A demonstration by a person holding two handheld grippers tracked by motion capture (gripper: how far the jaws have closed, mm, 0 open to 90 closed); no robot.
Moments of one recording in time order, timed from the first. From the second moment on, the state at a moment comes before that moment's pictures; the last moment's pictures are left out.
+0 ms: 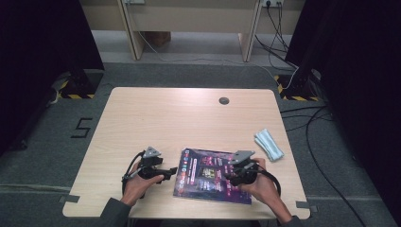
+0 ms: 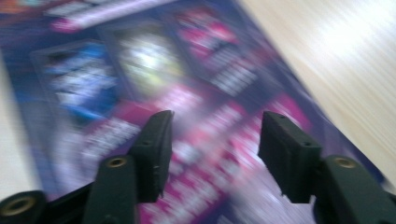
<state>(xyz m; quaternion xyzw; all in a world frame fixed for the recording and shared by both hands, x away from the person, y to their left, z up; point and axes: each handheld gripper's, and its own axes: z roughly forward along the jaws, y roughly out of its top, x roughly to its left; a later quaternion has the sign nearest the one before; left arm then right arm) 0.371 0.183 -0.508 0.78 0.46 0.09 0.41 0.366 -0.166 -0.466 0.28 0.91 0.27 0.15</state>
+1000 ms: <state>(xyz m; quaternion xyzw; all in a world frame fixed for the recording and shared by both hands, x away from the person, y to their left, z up) 0.350 0.157 -0.511 0.83 0.39 0.06 0.40 0.378 -0.202 -0.492 0.43 0.85 0.28 0.07</state>
